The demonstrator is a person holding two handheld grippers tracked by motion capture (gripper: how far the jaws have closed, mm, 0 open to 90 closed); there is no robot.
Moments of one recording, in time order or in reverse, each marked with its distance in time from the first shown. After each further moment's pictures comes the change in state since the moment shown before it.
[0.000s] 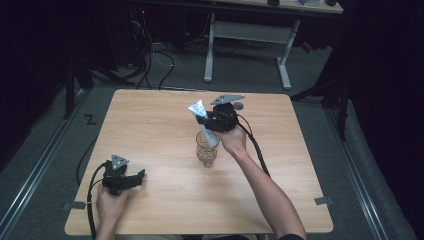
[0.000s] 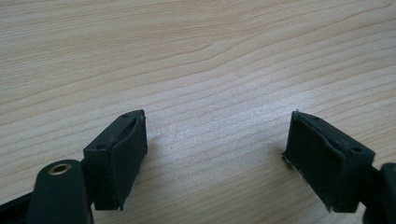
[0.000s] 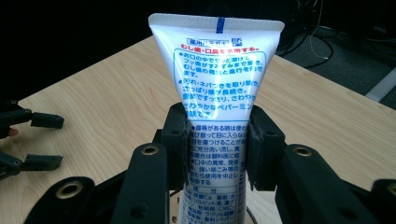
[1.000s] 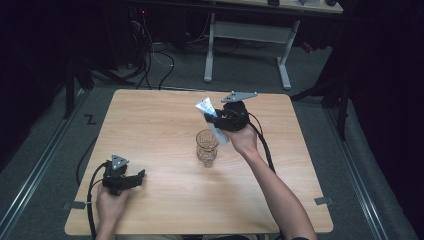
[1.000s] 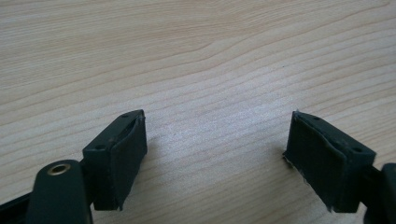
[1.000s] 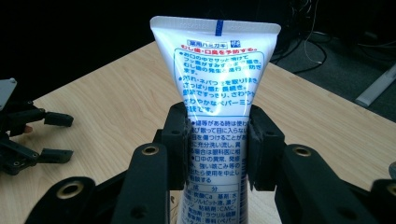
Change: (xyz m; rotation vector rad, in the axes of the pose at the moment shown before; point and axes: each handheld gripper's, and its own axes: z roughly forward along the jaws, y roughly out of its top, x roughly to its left) left arm 0.000 0.000 0.000 0.001 -0.004 0.003; right arm -0.004 0.005 -0.036 -0.017 -0.004 0.002
